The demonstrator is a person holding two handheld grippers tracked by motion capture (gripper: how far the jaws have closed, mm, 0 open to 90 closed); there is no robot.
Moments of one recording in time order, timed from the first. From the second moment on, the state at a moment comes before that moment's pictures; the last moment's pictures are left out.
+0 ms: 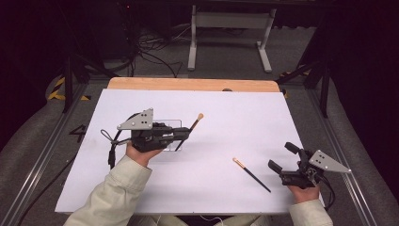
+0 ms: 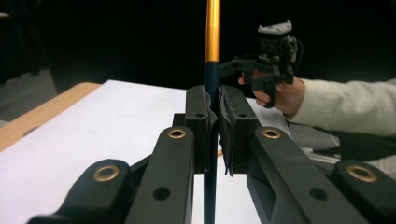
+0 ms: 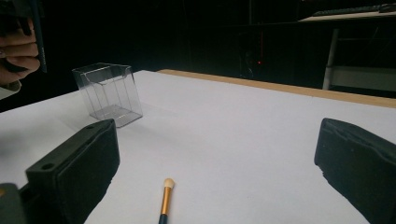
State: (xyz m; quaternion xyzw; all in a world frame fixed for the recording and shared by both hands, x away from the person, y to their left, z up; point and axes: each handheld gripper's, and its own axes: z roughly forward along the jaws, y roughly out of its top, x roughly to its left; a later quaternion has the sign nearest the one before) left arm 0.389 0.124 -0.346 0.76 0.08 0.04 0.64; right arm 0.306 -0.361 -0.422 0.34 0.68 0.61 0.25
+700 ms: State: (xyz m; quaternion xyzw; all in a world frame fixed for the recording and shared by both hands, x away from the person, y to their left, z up) left arm 0.398 0.146 -0.349 0.72 0.14 0.09 0.67; right arm 0.306 -0.361 -0.423 0.34 0.68 0.61 0.25
